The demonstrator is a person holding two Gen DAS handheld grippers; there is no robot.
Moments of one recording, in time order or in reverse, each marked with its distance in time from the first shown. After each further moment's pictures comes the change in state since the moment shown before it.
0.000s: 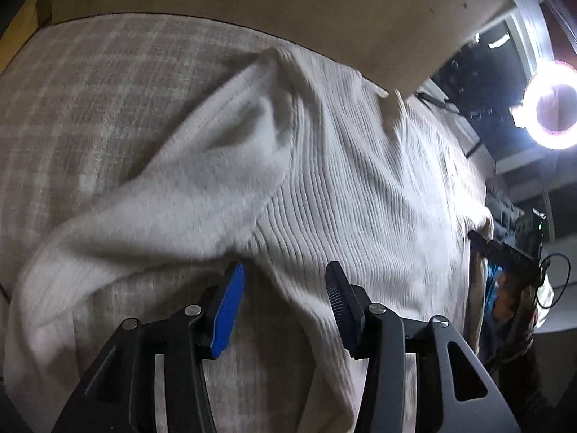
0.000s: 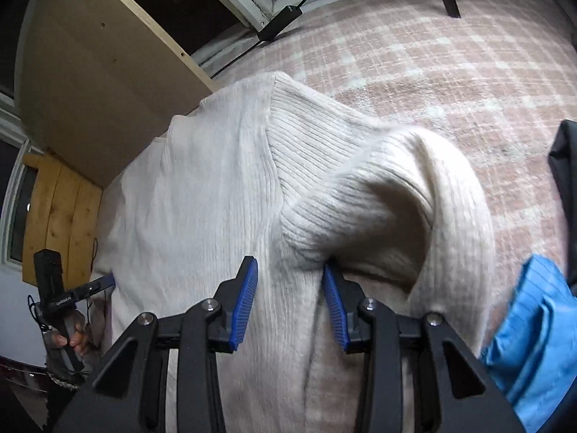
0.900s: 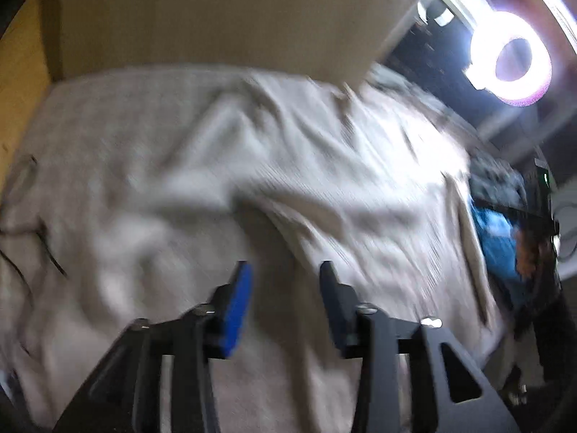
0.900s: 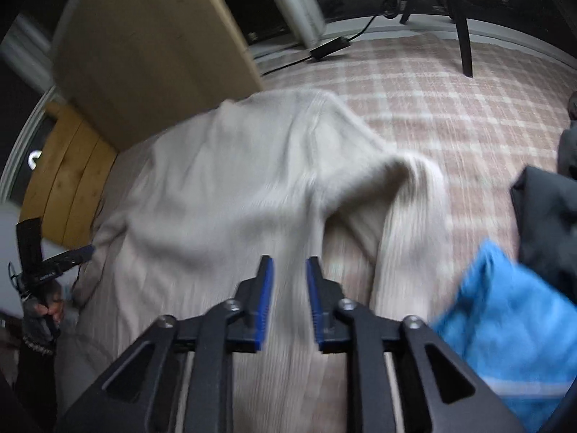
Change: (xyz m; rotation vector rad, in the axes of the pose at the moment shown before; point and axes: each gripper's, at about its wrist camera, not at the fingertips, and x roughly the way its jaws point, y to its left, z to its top) left arm -0.058 -0.029 -0.068 0.224 -0.036 0.030; right arm -0.067 0.048 -0.044 -0.198 -0.007 -0.051
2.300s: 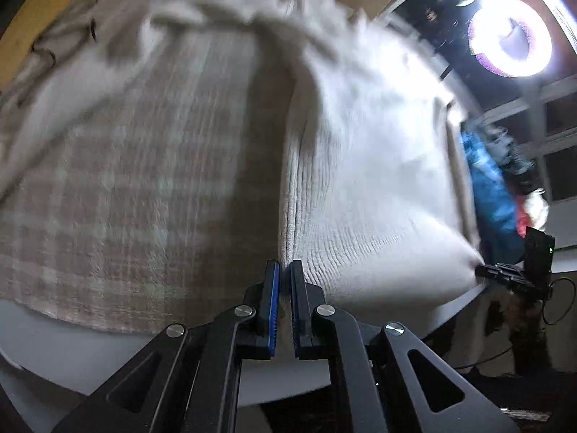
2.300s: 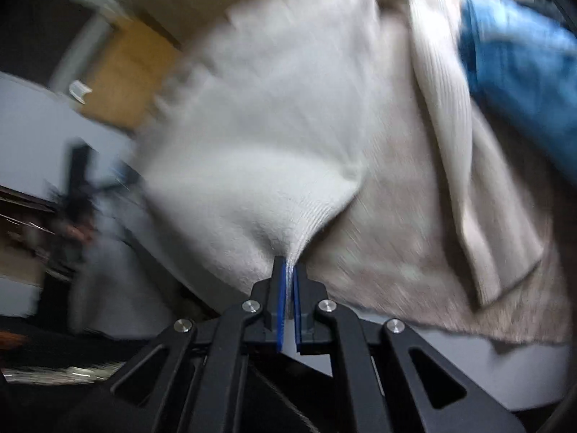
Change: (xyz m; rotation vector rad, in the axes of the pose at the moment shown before) left arm -0.010 -0.010 -0.144 -0.198 0.179 -0.018; right arm -0.017 0.017 -0.219 -0.062 0.323 0.101
